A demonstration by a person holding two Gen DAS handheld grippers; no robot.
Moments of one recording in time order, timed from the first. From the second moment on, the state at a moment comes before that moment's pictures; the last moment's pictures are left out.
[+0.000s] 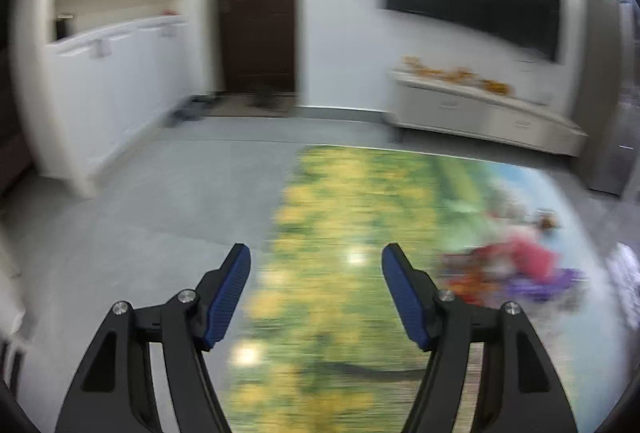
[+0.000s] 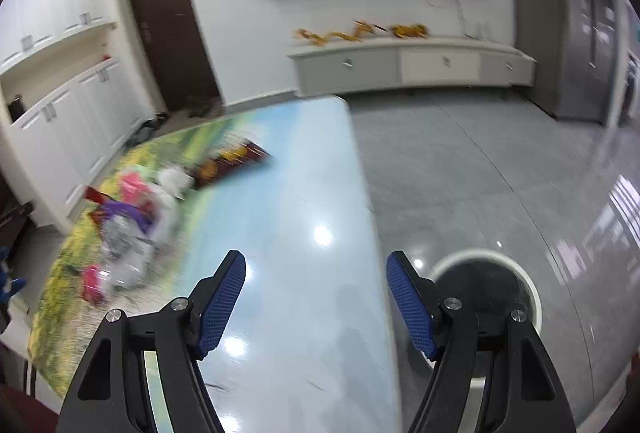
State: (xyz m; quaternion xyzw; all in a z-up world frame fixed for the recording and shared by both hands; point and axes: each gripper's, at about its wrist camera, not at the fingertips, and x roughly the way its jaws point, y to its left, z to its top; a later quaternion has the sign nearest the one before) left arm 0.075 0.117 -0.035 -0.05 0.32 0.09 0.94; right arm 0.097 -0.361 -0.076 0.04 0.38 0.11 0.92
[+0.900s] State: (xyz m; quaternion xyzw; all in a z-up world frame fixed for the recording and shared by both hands) left arm 0.177 0.043 -0.132 -0.06 0.45 -0.07 0.89; right arm 0.318 -0.248 -0.154 0.04 0.47 0.20 0.86
